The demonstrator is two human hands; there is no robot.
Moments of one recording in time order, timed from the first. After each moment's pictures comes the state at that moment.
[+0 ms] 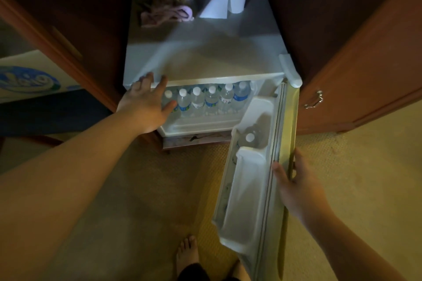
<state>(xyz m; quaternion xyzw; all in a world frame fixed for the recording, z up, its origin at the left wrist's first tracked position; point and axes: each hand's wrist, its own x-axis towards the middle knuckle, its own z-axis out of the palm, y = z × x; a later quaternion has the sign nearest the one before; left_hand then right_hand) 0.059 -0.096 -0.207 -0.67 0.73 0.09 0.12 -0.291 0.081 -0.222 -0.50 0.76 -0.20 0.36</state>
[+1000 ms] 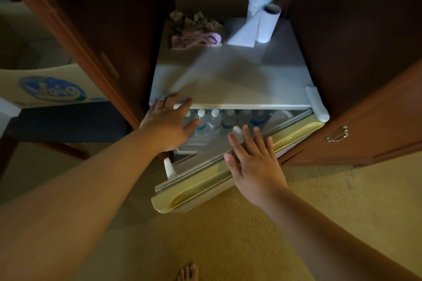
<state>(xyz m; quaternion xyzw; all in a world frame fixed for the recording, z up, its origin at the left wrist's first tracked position) 0.066 -0.101 -0.190 -0.68 0.71 0.16 0.09 -0.183 -0.030 -0.232 -0.80 0.58 0.03 0.17</state>
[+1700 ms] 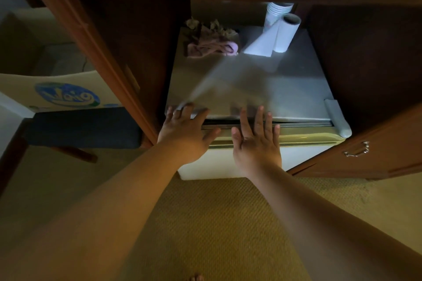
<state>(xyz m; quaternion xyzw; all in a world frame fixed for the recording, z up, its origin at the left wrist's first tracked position) 0.069 -0.106 -0.198 -0.68 0.72 0.15 0.07 -0.127 -0.103 -0.242 -0.73 0.67 -0.01 0.15</state>
